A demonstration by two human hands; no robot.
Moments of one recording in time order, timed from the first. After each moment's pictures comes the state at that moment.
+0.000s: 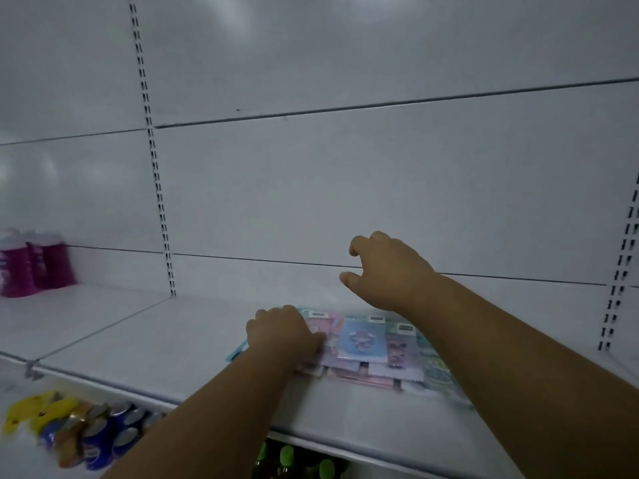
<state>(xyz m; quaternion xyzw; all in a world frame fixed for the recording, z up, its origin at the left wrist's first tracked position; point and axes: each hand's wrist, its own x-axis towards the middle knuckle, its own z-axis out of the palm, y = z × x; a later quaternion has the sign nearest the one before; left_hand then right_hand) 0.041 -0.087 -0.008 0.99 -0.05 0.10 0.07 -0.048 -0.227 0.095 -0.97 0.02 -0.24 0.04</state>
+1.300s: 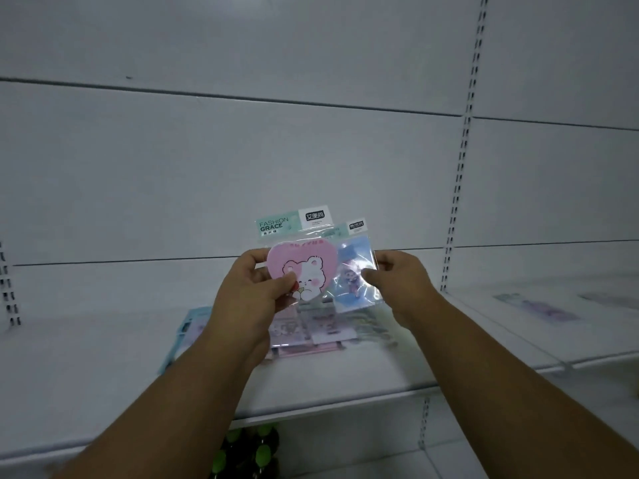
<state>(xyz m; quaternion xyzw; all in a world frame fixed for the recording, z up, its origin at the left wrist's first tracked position) -0.019 -0.054 0.042 0.54 -0.28 -0.13 0.78 -0.117 -0.241 0.045 -0.74 0.25 -0.40 0.47</state>
